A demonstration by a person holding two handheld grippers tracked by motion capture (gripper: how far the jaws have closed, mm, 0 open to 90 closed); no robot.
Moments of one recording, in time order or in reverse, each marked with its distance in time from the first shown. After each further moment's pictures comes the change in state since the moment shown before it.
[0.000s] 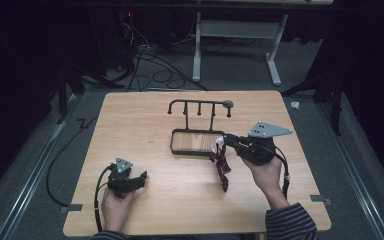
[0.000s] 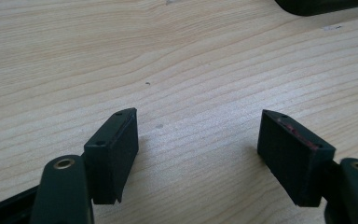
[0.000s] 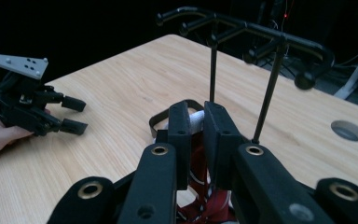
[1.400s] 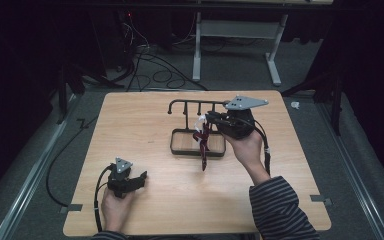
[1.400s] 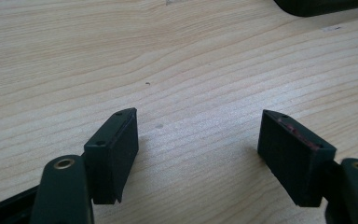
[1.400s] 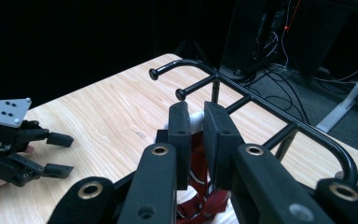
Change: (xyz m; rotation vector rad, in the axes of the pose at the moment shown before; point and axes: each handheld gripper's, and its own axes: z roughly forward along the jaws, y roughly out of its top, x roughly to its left) left arm 0.000 0.000 0.000 -0.001 -0.003 -0.003; right arm -0.001 0.063 0.048 0.000 -0.003 -0.040
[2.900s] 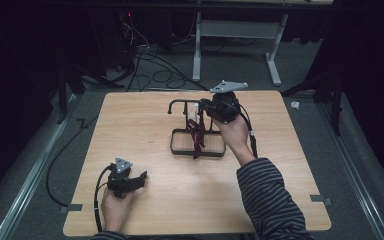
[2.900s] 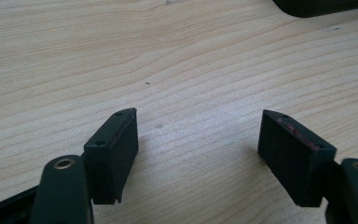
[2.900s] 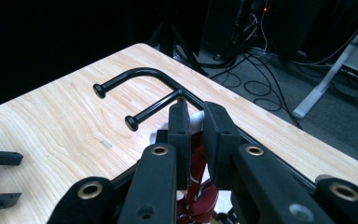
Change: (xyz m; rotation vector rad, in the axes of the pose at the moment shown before) left arm 0.000 0.000 0.000 -0.002 -0.004 -0.003; right arm -0.019 0.023 0.052 0.083 -0.094 0.009
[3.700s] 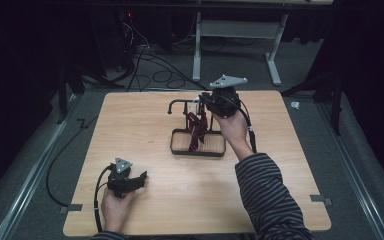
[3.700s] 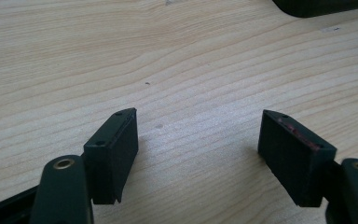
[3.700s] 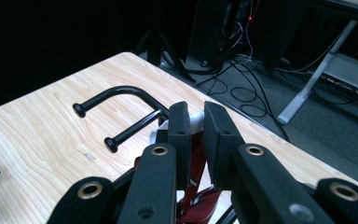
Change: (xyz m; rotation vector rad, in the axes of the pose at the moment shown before) left arm 0.000 0.000 0.000 0.000 -0.001 -0.001; right arm -0.005 0.011 0.002 -0.021 -0.053 -0.007
